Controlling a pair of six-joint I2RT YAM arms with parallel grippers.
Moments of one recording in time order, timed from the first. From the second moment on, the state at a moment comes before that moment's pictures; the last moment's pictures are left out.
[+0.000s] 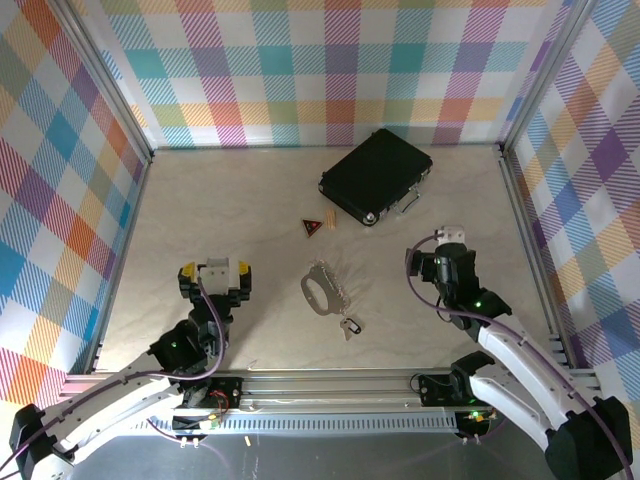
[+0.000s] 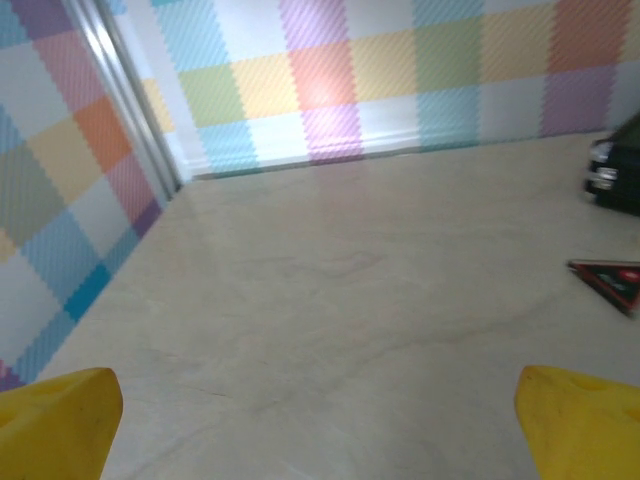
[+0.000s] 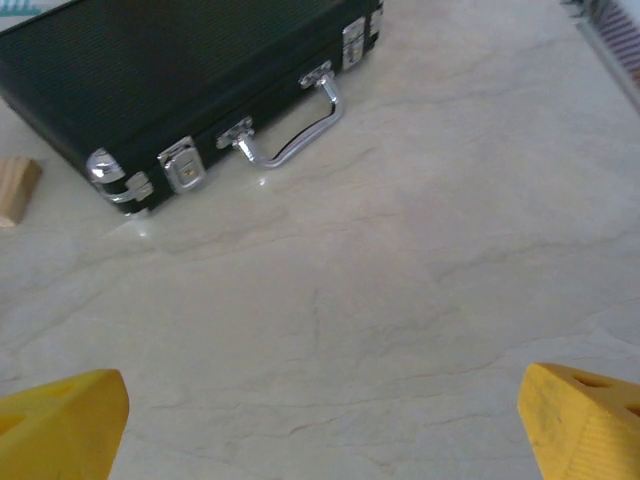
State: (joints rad) left arm -0.84 0.50 0.24 -0.01 -1.02 -0.05; right arm 0.43 0.79 0.46 -0.22 0.40 0.23
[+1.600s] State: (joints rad) left arm -0.34 1.40 0.25 0.86 -0.70 0.08; right arm 0.14 1.32 0.25 0.72 0.20 -0.01
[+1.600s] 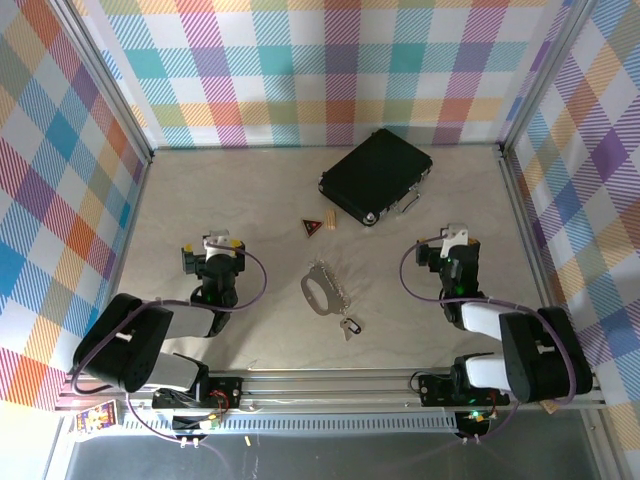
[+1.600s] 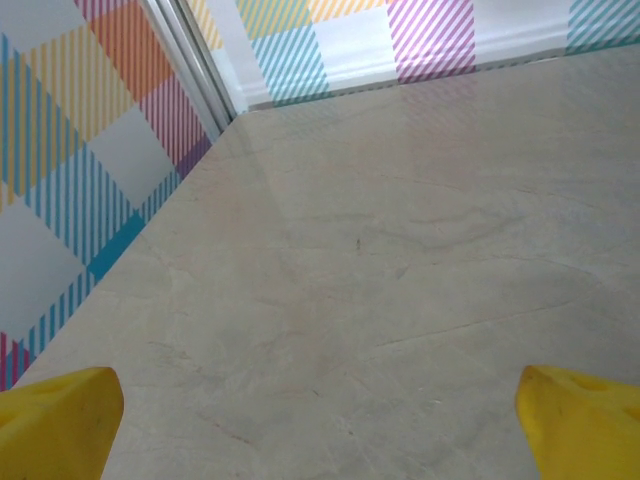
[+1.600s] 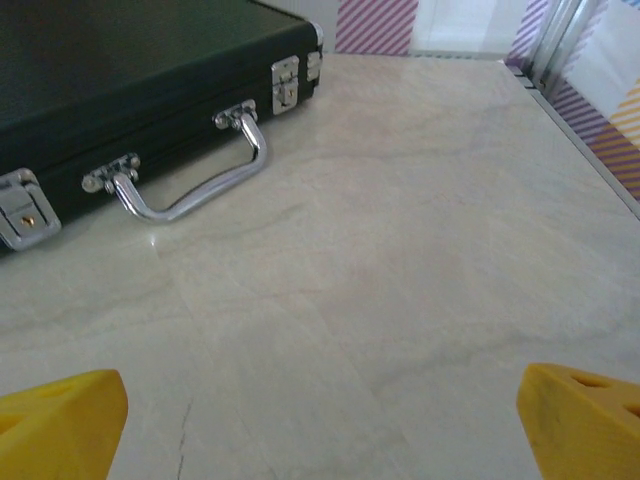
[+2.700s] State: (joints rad) left arm -0.12 1.58 0.38 0.84 -0.34 -0.11; right arm 0.05 1.53 0.38 0.80 0.11 0.08
